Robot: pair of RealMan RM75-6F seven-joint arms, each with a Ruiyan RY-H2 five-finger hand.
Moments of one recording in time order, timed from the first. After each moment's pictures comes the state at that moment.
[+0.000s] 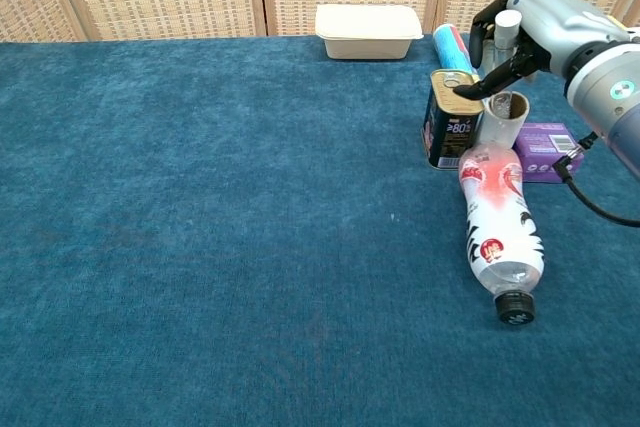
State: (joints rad) left arm -0.21 -1.68 -0.23 -0.68 1.21 1.20 -0.12; right arm 0.62 -1.78 0.38 -1.35 -1.11 1.27 -0.35
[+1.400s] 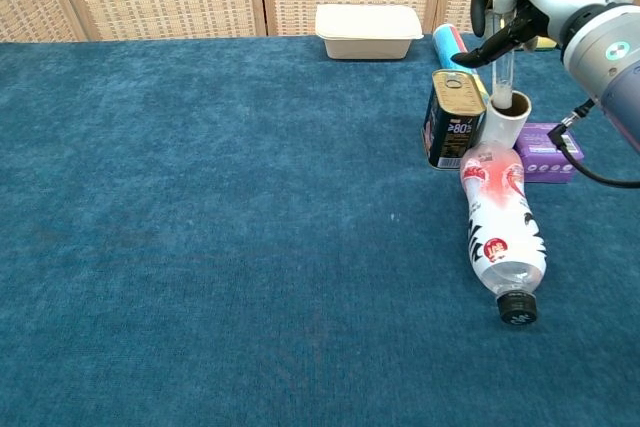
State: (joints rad) left arm -0.21 -1.68 -0.23 -0.68 1.21 1.19 -0.12; right arm 0.68 -1.76 0.42 -1.34 -1.08 1.26 -0.36
